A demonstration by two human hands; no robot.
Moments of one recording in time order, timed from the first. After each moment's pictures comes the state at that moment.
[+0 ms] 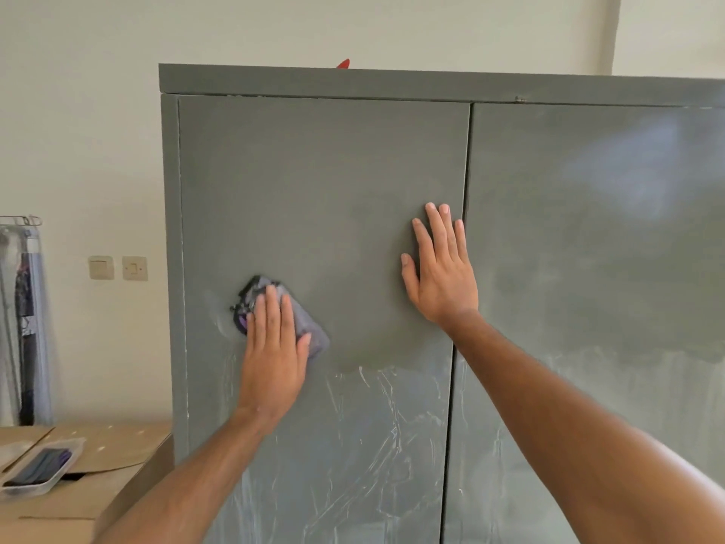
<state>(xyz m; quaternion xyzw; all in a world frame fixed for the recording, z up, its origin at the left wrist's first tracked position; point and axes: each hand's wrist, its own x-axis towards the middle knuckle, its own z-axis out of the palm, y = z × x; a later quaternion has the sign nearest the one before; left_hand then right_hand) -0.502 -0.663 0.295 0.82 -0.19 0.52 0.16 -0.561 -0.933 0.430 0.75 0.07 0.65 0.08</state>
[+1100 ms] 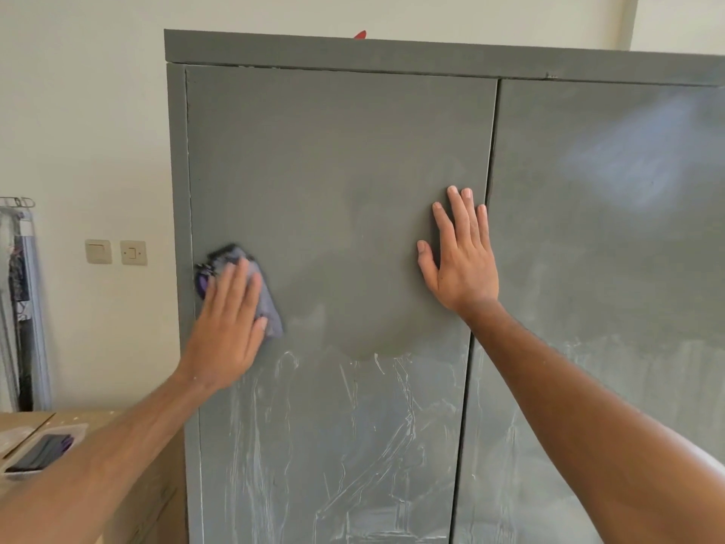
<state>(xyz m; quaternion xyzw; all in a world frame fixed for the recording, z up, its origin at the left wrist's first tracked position) -0.460 -0.559 0.313 0.80 -0.27 0.53 0.03 -0.558 -0.931 0.426 0.74 0.07 0.67 0.08</state>
